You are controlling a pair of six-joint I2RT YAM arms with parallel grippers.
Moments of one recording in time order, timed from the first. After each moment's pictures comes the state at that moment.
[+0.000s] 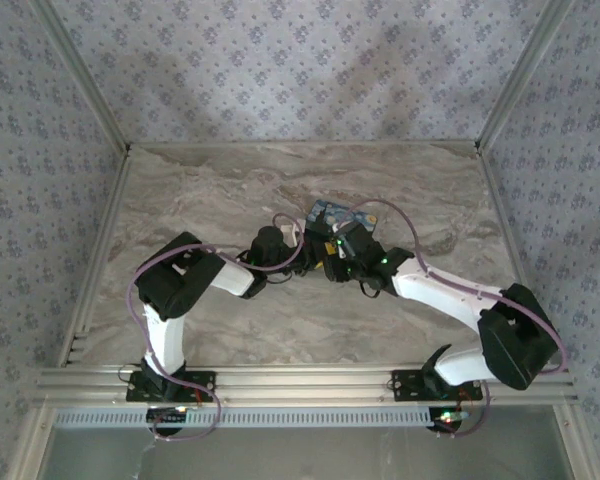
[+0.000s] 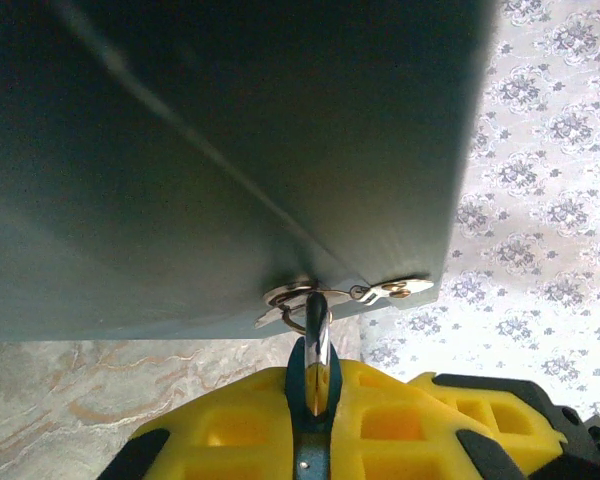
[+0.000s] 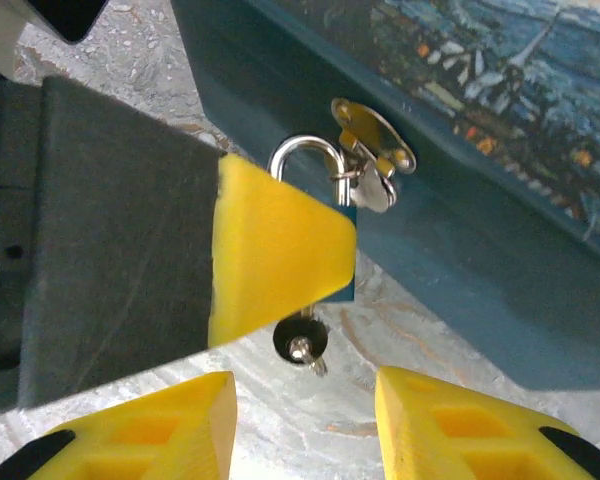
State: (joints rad) left arm -0.74 1.95 0.76 0.94 0.51 -1.31; right arm 0.72 1.38 0.82 -0.35 0.08 0.36
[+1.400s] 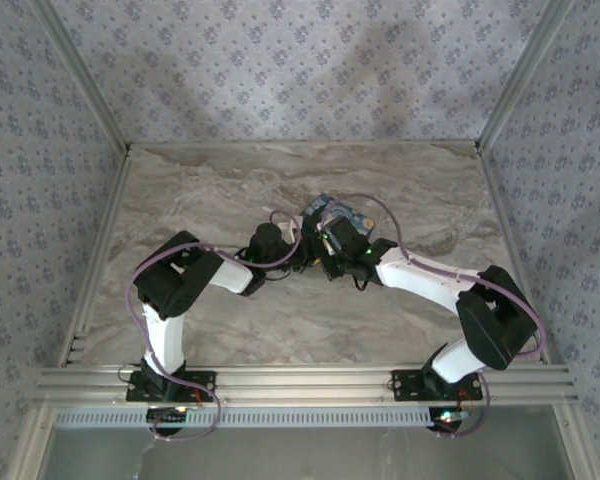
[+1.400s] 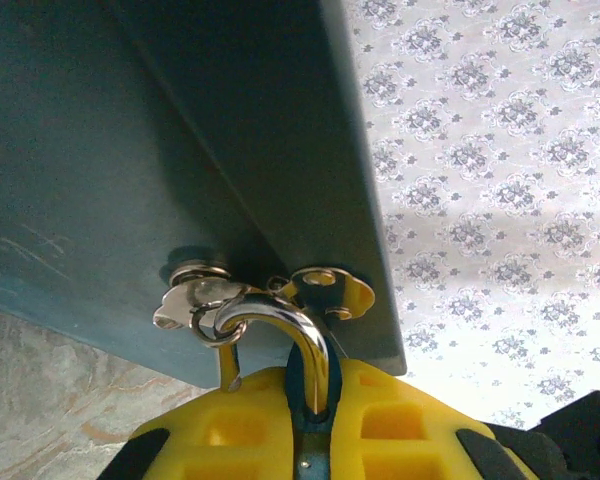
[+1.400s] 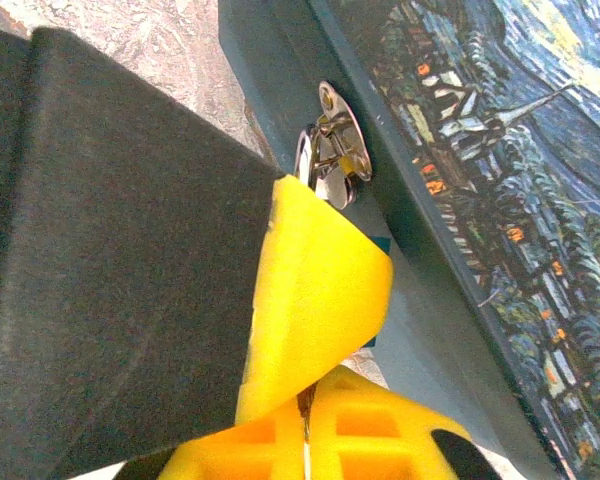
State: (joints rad) left arm -0.72 1.95 0.77 0.92 0.51 -1.33; right arm 0.74 1.51 0.92 -0.38 0.14 0.21
